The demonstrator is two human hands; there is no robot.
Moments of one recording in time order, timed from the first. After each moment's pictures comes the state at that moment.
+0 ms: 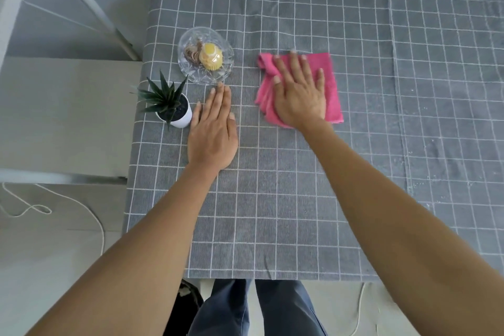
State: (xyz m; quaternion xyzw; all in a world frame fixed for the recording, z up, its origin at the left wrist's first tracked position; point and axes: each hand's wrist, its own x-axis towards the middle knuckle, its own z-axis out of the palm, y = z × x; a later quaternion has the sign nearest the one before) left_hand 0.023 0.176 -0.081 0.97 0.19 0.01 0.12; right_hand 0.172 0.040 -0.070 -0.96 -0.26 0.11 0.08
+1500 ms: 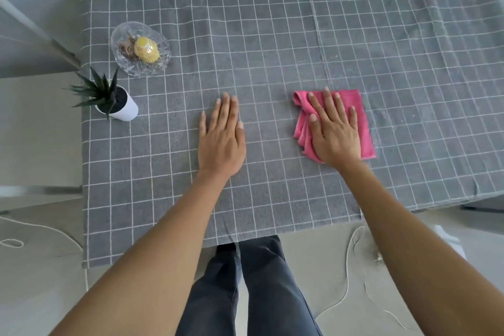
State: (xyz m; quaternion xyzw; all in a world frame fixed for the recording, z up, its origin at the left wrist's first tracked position) left_hand 0.014 0.061 -0.082 0.98 0.12 -0.01 0.15; right_hand 0.093 -0.171 -0.066 -0.98 -0.14 0.09 0.10
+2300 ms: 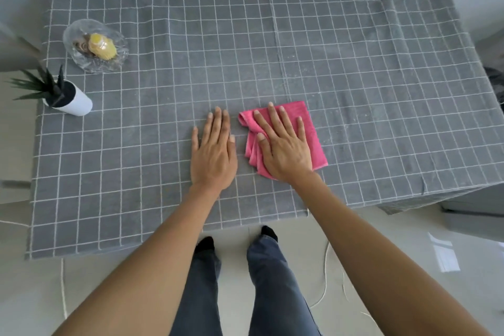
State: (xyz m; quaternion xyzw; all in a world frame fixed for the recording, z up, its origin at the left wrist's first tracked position) left_hand 0.000 -0.027 -0.079 0.98 0.13 -0.02 0.15; right_hand 0.063 -0.185 -0.064 -0.96 -0.23 0.12 0.11
